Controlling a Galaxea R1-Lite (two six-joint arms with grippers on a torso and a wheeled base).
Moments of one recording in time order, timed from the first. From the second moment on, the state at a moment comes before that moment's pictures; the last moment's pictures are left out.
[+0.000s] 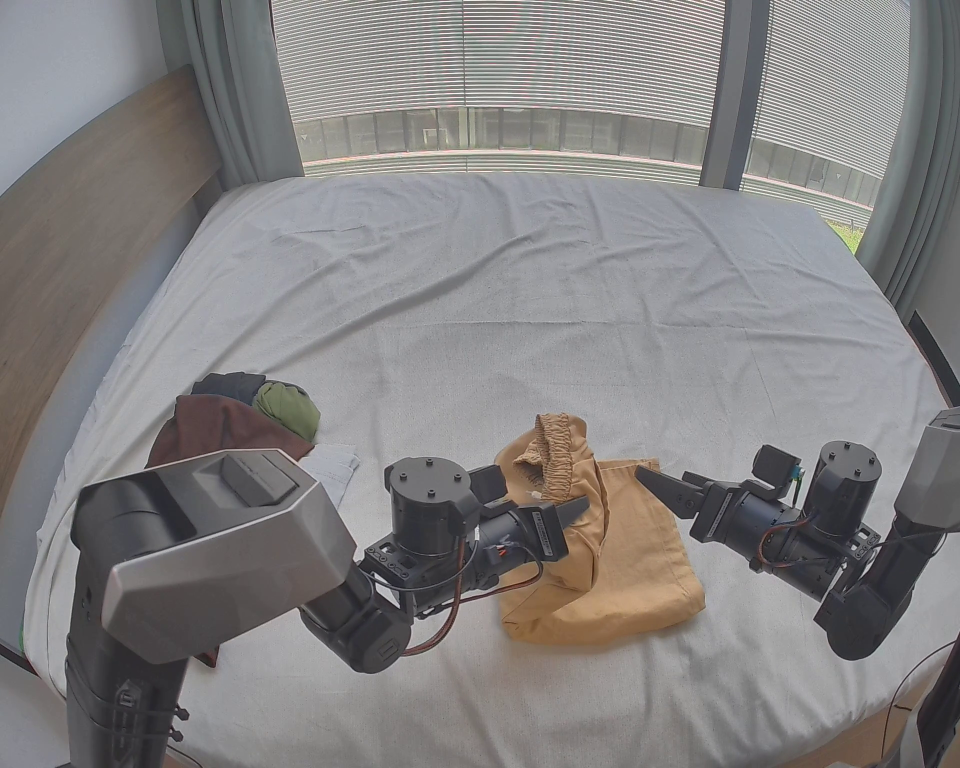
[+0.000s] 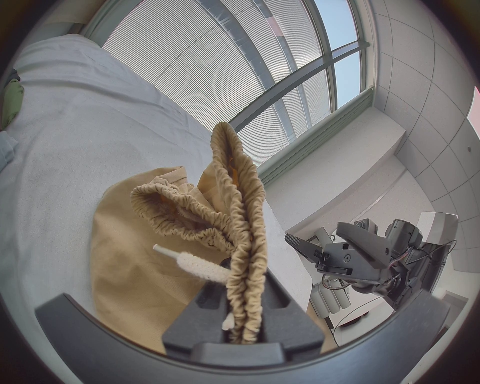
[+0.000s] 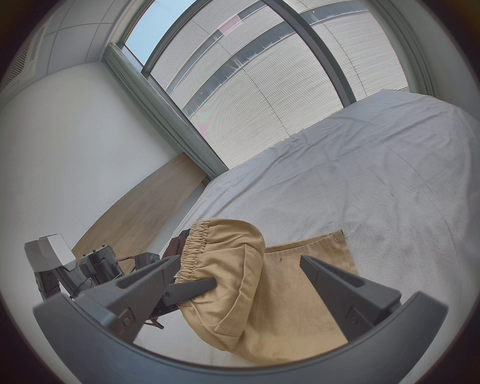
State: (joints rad) left arm -0.70 2.39 -1.01 -1.25 -0.25 -0.63; right arm 0.37 2.01 -0.35 -1.54 0.20 0.48
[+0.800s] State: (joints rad) left arm -0.74 2.48 -1.12 -1.17 -0.26 -0.63; right arm 0.36 2.00 -0.36 -1.54 0.20 0.48
